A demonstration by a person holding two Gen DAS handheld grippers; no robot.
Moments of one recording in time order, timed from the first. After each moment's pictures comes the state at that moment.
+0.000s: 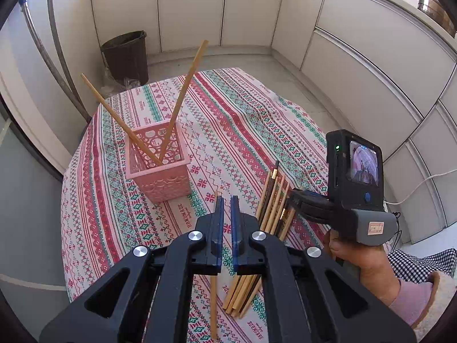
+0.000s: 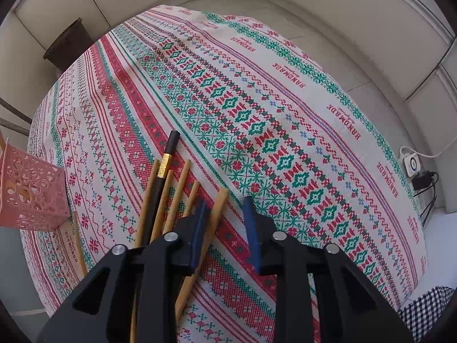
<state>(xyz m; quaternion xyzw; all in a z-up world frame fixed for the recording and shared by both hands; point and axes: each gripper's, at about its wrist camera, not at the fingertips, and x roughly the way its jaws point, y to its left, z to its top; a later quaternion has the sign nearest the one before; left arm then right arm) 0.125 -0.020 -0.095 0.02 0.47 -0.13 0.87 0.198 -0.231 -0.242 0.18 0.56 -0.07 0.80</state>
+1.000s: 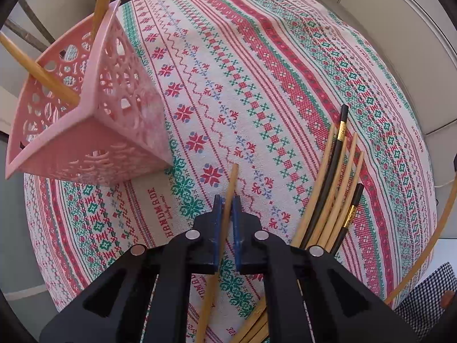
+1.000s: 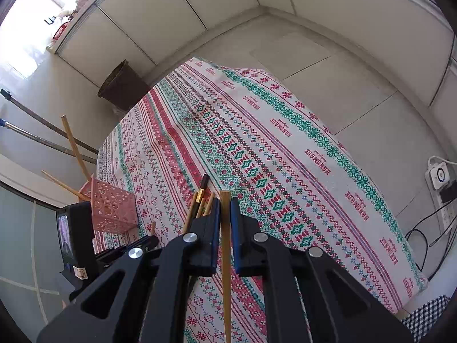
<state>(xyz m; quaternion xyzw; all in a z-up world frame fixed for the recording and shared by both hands) 0.216 -0.048 -0.230 0.06 0.62 -0.06 0.78 0.162 -0.297 -0.164 0.26 0.48 0.03 0.83</state>
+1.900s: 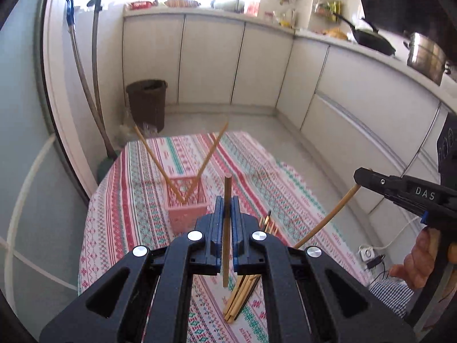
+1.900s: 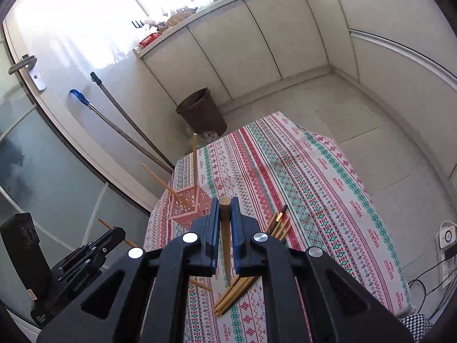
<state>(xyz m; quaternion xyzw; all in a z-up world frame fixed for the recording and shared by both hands) 0.071 0.016 -0.007 -0.04 0.33 -0.10 0.94 0.093 -0.263 -0.023 0.22 0.34 0.16 0.90</state>
